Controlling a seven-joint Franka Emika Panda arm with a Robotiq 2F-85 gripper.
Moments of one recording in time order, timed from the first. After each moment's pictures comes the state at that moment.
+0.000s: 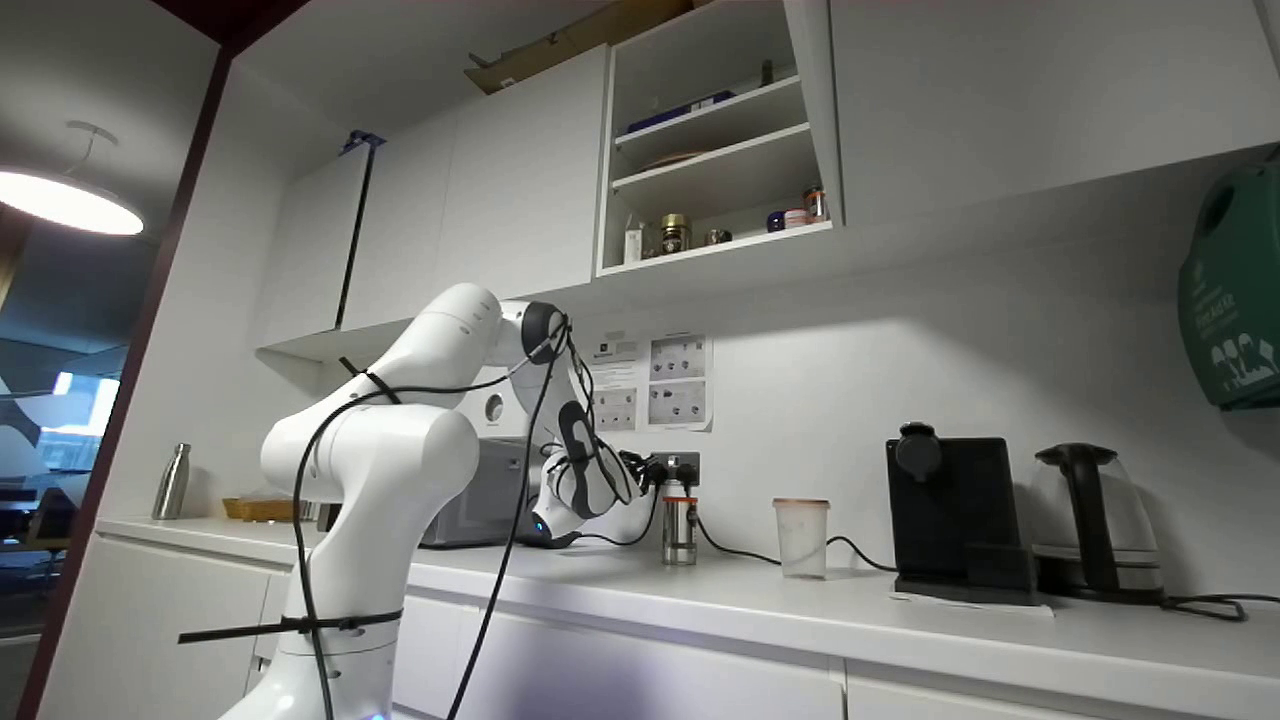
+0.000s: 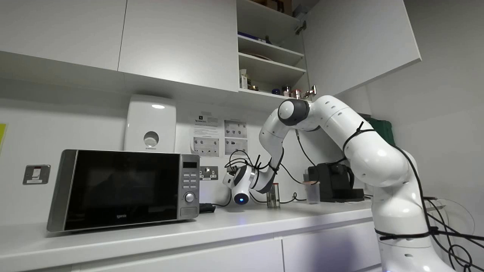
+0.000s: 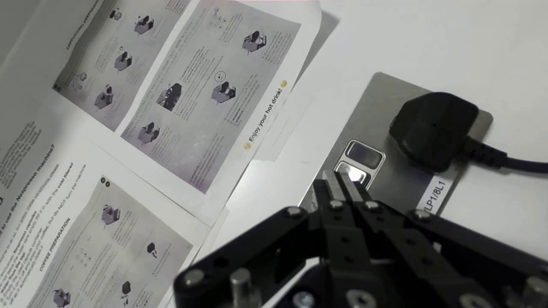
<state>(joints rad) 0.24 0.57 0.05 -1.79 -2.60 1.74 0.77</state>
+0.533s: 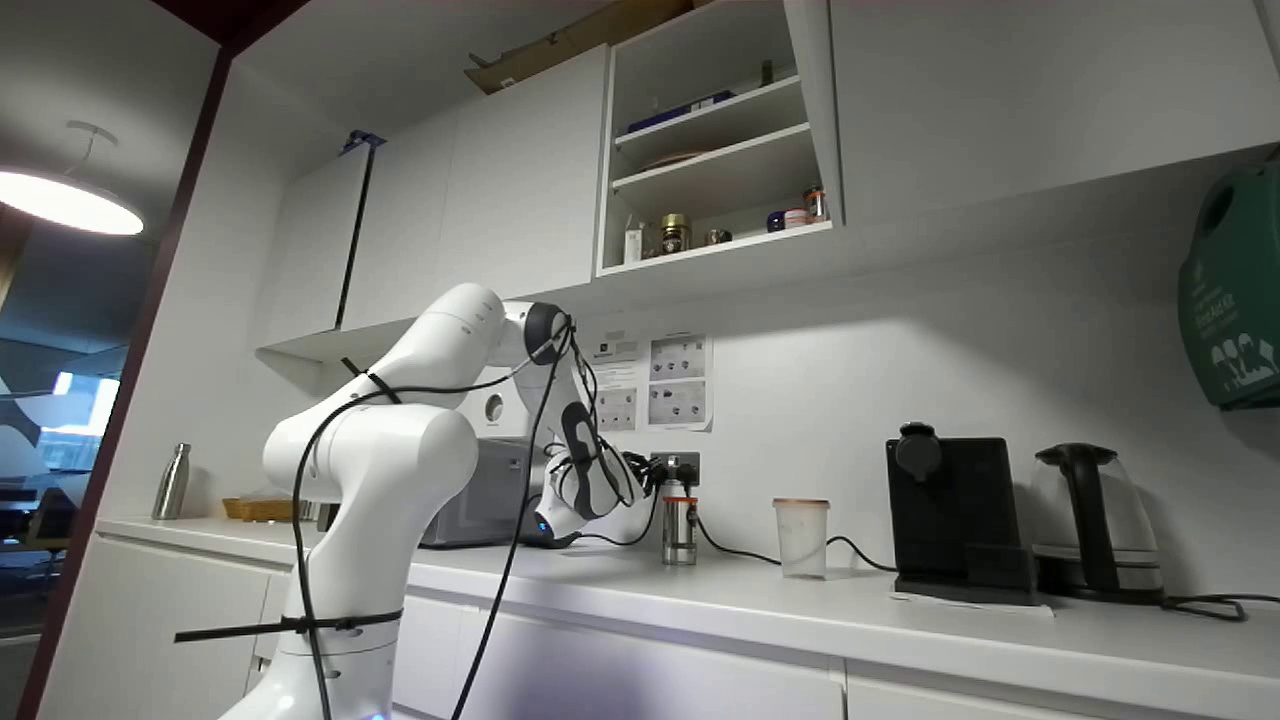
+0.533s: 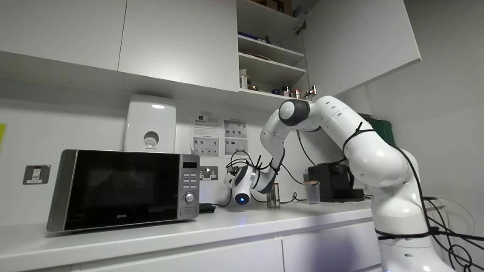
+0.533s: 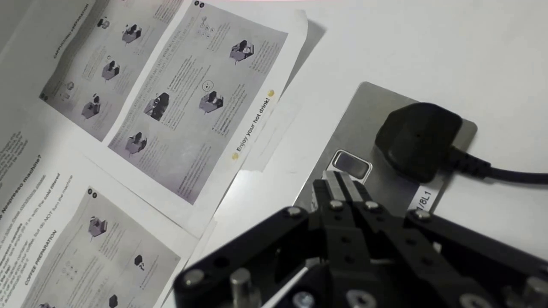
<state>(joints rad) 0.20 0.57 0.08 -1.79 -2.60 1.74 0.77</state>
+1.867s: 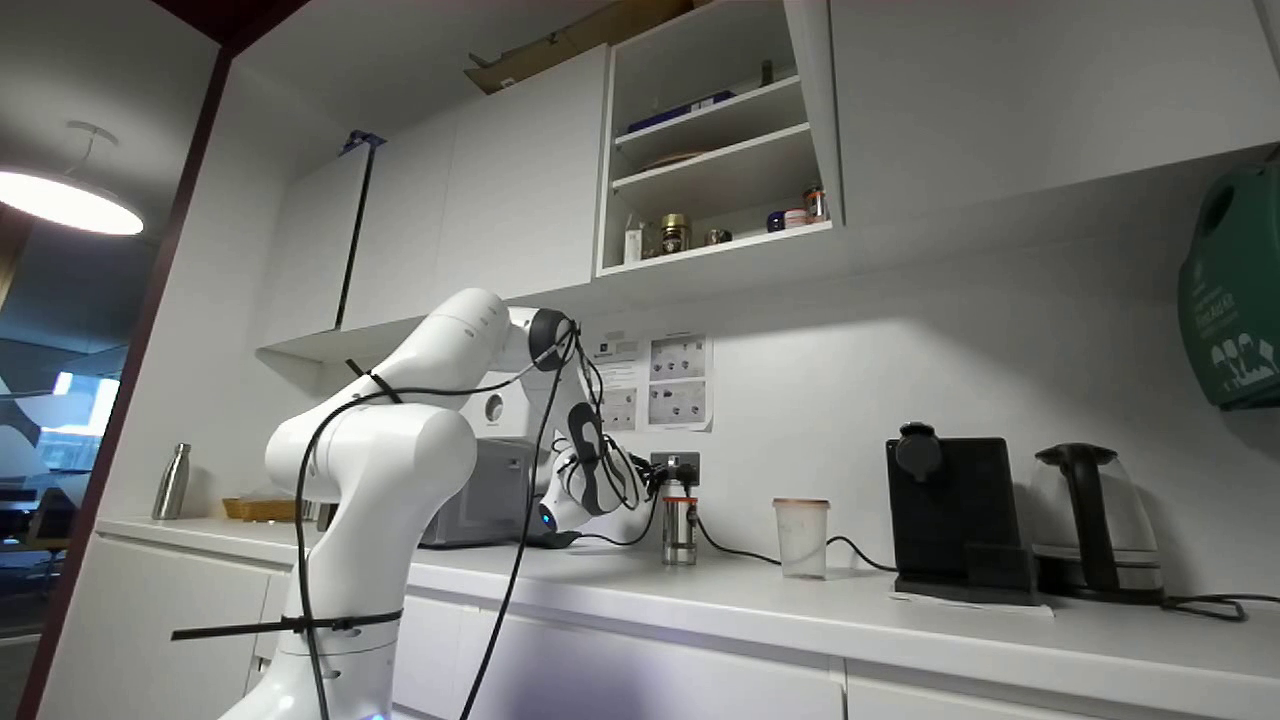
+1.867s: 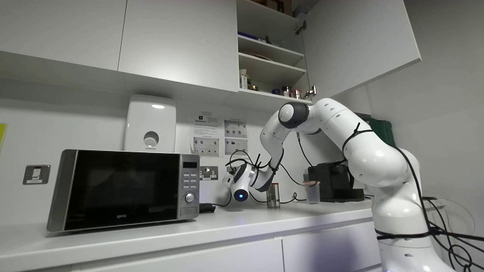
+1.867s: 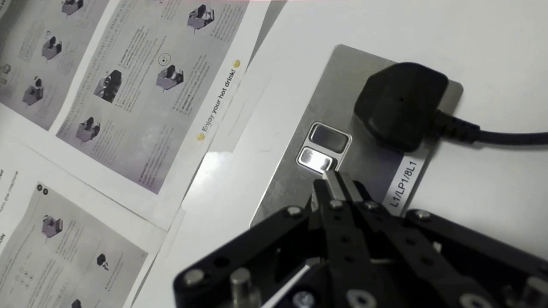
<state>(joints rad) 0.17 0.61 0.10 -1.70 -2.60 1.89 0.77</state>
